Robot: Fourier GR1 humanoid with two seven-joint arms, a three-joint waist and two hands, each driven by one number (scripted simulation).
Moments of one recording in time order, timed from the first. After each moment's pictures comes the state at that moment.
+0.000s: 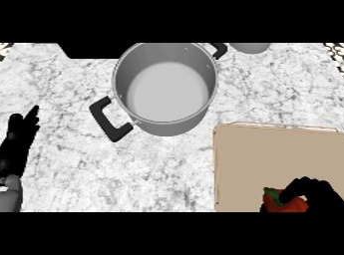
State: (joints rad) left arm -0.08 0.28 0.15 -1.45 -0.20 0.06 0.37; right arm 0.19 -0.01 0.62 -2.32 1.73 0.21 1.02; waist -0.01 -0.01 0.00
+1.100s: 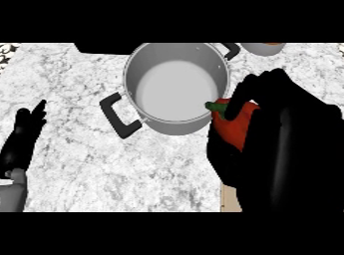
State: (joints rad) left arm -0.12 0.28 0.14 -1.44 -0.20 0.04 0.37; right arm -0.69 -0.01 0.48 -2.06 1.47 0.37 1.11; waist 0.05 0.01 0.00
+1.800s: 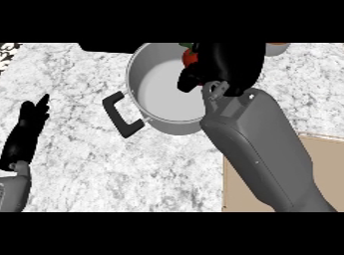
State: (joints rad) left arm -0.17 0.28 0.13 -1.40 -0.21 0.03 0.37; right arm -0.98 -0.01 0.24 -1.46 1.10 0.21 1.14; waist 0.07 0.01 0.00
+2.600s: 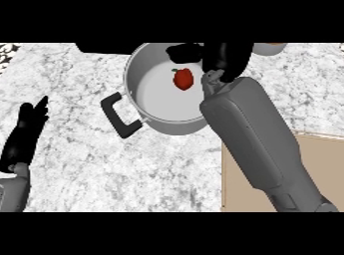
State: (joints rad) left arm -0.17 0.27 0.14 -1.39 -0.21 0.04 0.37; right arm -1.00 -0.01 0.18 -1.23 0.97 -0.47 1.03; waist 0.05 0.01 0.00
